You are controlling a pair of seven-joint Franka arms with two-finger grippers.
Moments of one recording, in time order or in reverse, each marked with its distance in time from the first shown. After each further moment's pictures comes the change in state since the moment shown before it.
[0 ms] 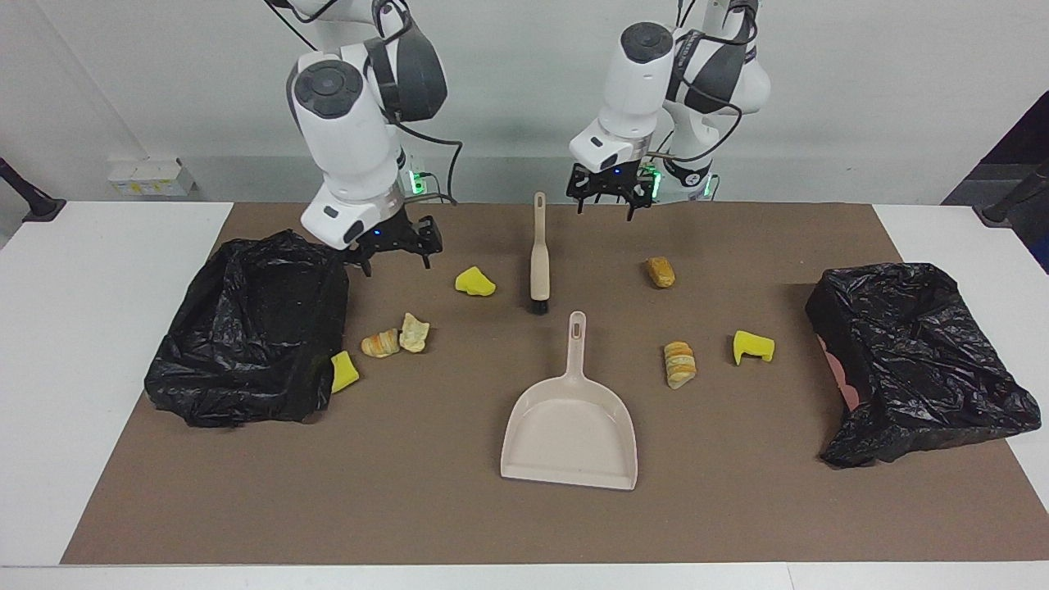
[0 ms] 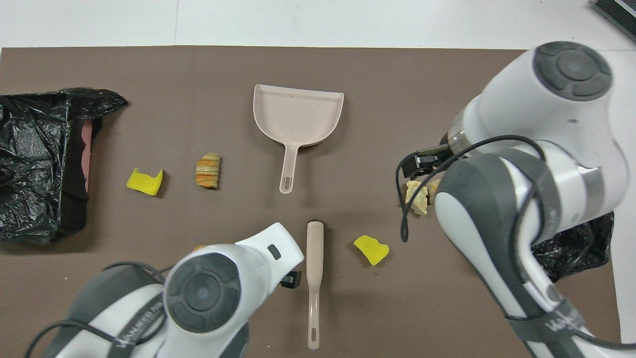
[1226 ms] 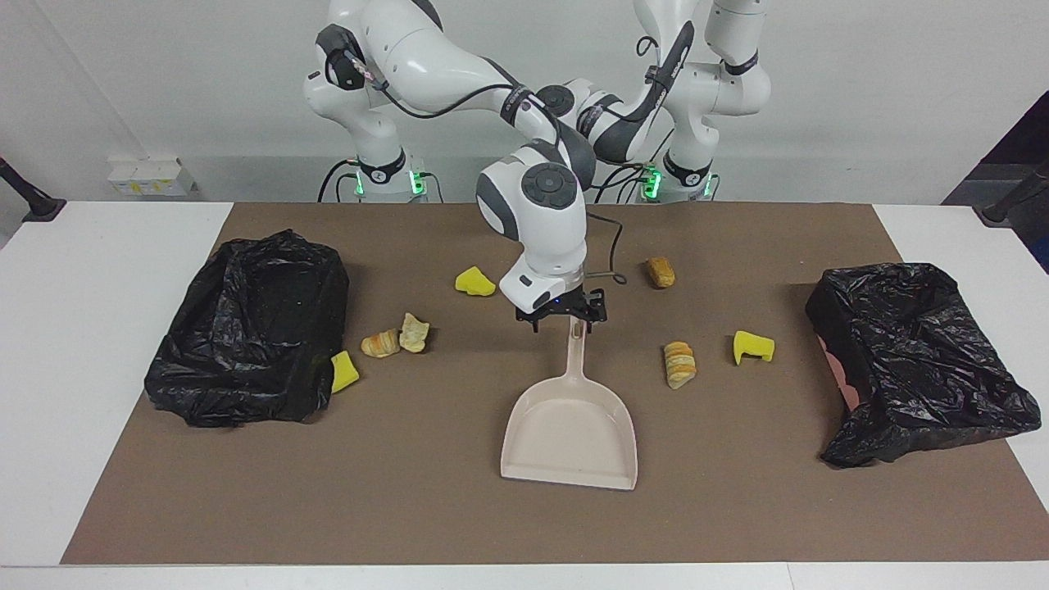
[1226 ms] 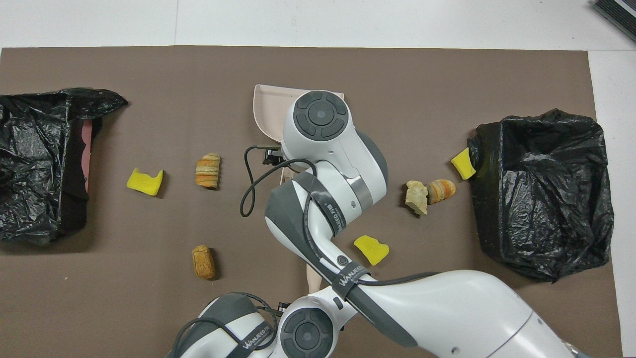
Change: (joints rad) left arm -0.040 0.194 -0.218 -0.139 -0.006 0.246 -0.163; right arm 0.307 0.420 -0.004 0.290 -0.007 0.287 0.496
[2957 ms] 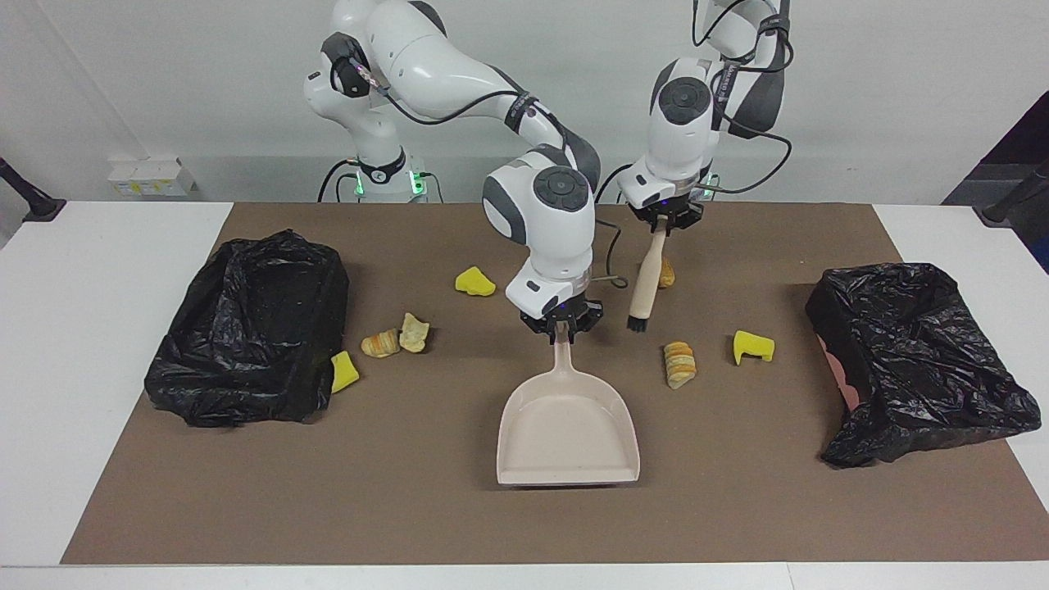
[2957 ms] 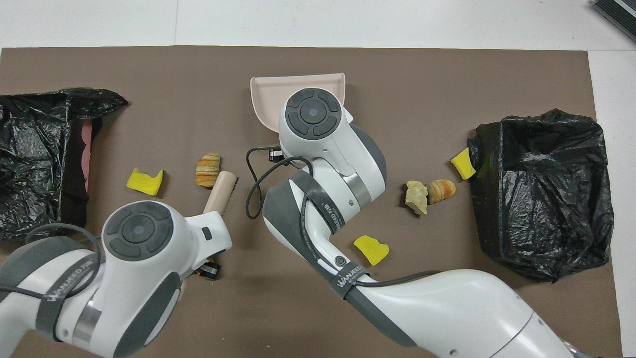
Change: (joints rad) left arm 0.021 -0.183 0.520 0.091 0.204 -0.444 0.510; right arm 0.002 -0.004 -0.006 0.039 -0.065 -0.048 -0.163
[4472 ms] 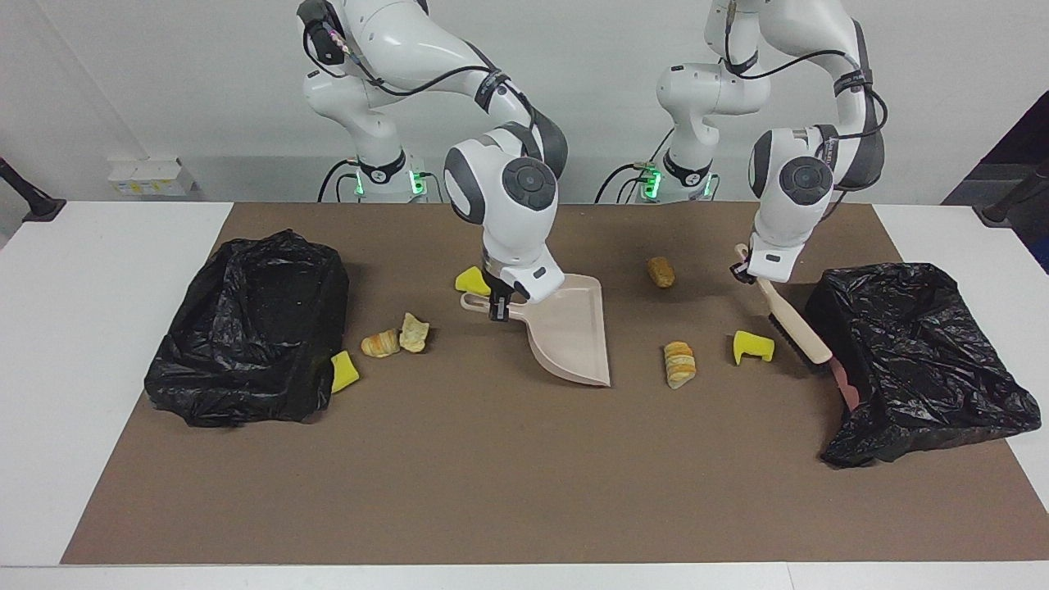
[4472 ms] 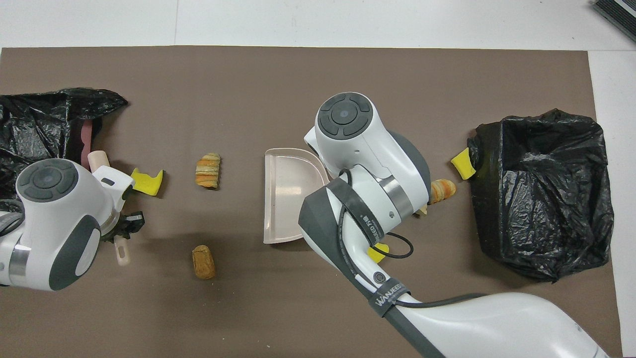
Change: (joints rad) left arm 0.033 0.169 0.300 -0.036 0.207 0.197 -0.460; right arm -0.067 -0.173 -0.002 -0.222 -0.073 -0.229 -1.496
